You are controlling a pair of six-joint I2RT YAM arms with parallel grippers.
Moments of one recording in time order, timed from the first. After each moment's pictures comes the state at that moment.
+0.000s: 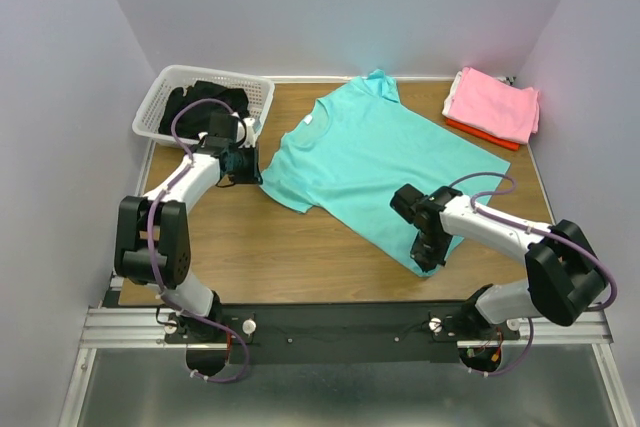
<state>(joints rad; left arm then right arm) -0.14 1.62 1.08 -0.44 0.31 -0.11 0.65 1.40 0.78 -1.08 0.23 1.17</state>
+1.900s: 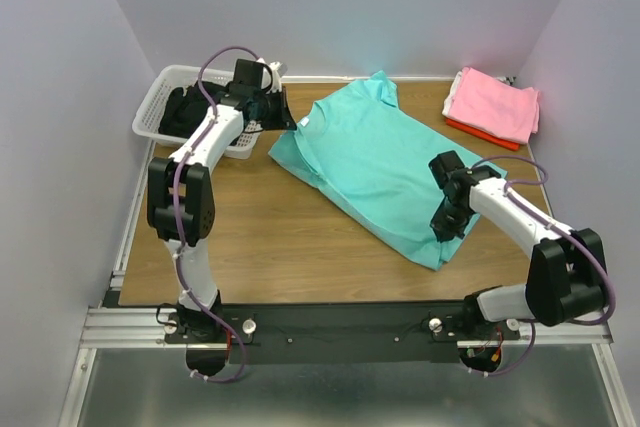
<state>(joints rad) -0.22 1.93 1.64 -0.49 0.45 -0.26 0.30 1.38 0.87 -0.99 0.20 0.89</state>
